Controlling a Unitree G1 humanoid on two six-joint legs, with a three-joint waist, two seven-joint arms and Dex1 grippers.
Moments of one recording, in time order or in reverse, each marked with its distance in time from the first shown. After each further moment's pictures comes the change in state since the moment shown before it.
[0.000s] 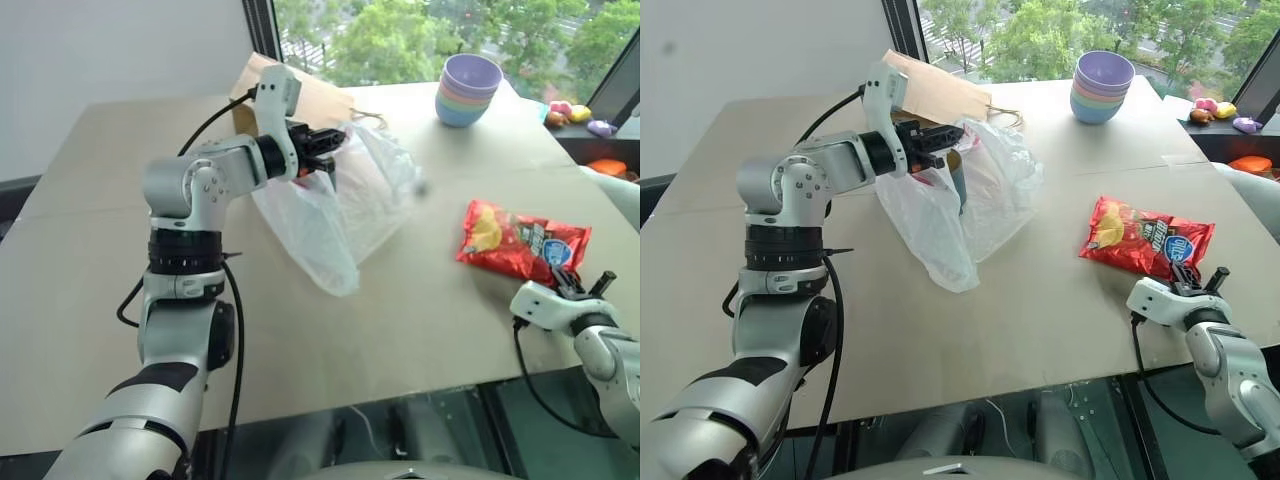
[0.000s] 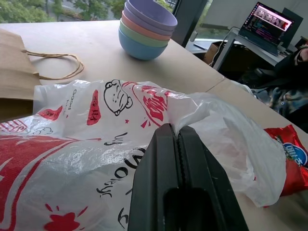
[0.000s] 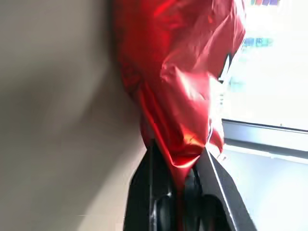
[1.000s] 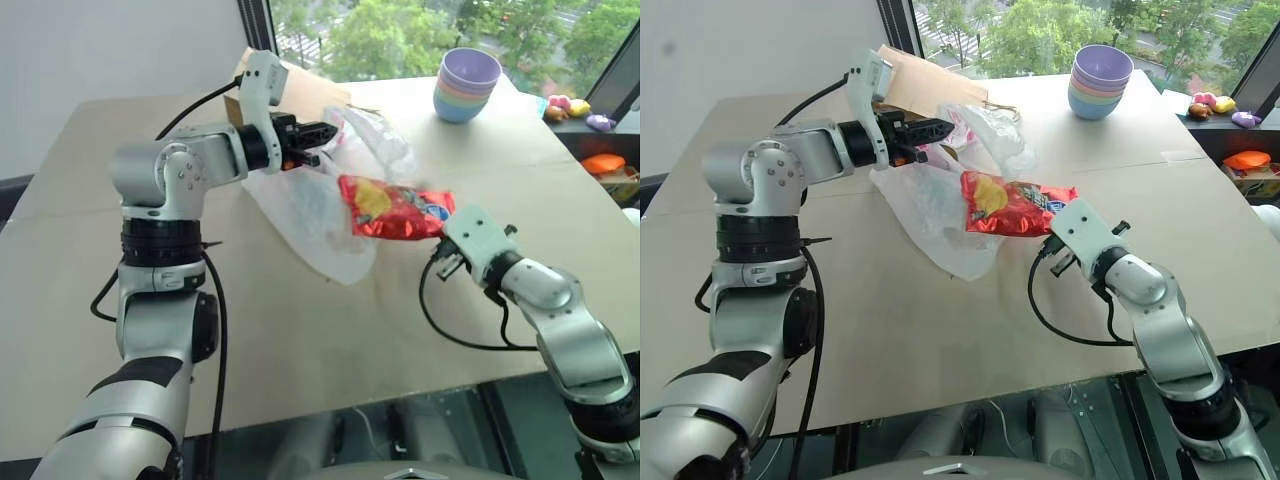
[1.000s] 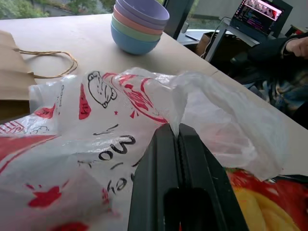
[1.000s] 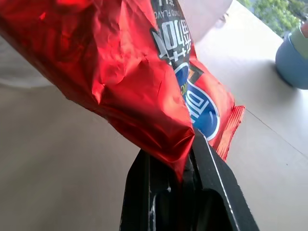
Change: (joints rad) left arm -0.039 0.086 0.016 -0.006 -0.044 0.103 -0.094; right arm -0.493 0.358 0.076 -0.323 0.507 0.543 0.356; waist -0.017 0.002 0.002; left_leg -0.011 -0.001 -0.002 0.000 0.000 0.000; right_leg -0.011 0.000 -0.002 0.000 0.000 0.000
